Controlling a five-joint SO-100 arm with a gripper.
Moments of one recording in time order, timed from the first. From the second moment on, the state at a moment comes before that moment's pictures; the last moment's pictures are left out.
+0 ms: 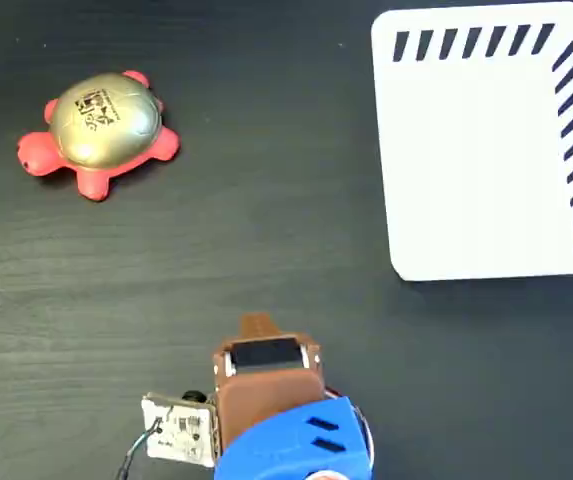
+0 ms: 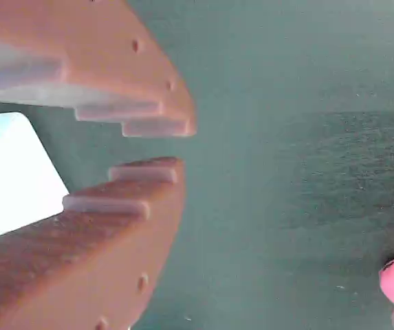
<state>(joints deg) -1.8 185.8 168.0 71.8 2.1</state>
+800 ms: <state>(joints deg) -1.8 185.8 168.0 71.8 1.3</state>
